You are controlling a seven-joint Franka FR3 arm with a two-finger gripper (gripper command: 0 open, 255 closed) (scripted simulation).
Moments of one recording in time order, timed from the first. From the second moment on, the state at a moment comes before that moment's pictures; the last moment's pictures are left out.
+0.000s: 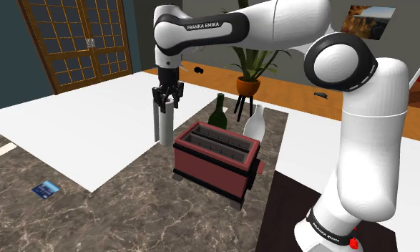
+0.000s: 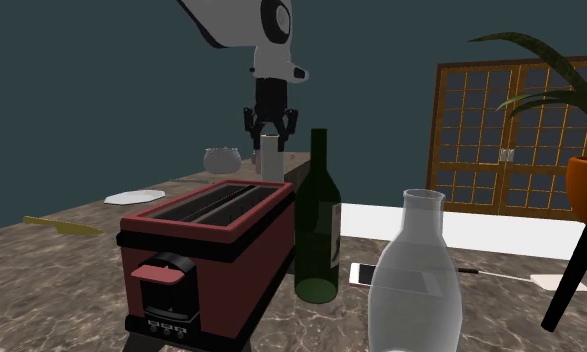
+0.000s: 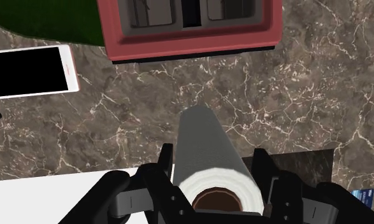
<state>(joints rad) 0.06 0.34 0.12 -1.44 0.02 1.75 0.10</state>
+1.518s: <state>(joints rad) 0.32 0.30 0.26 -1.44 -0.02 1.73 0.51</state>
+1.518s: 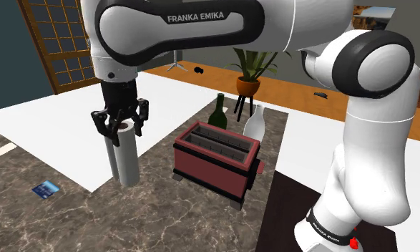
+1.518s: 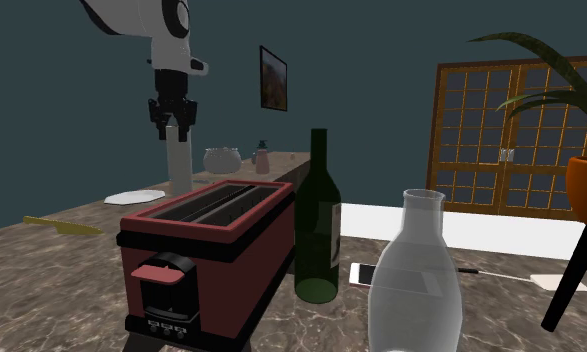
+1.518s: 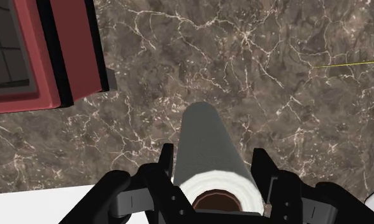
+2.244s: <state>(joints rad) 0.52 0.46 0.32 -1.23 -0.08 1.68 0.75</state>
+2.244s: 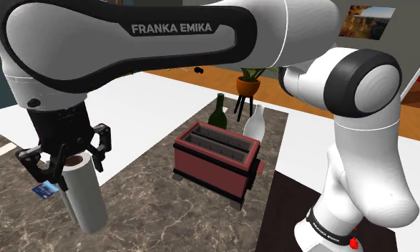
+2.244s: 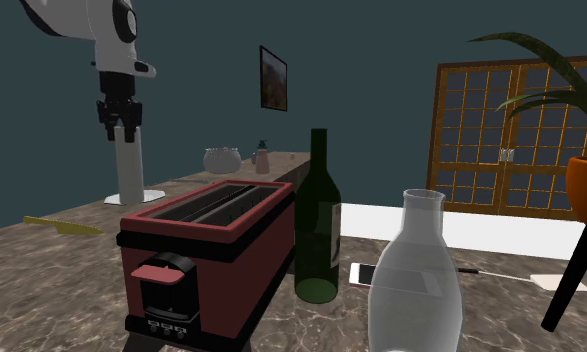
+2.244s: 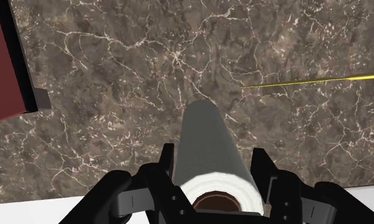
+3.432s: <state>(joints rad) 0.58 0.54 0.33 -1.29 -0.11 1.81 0.83</state>
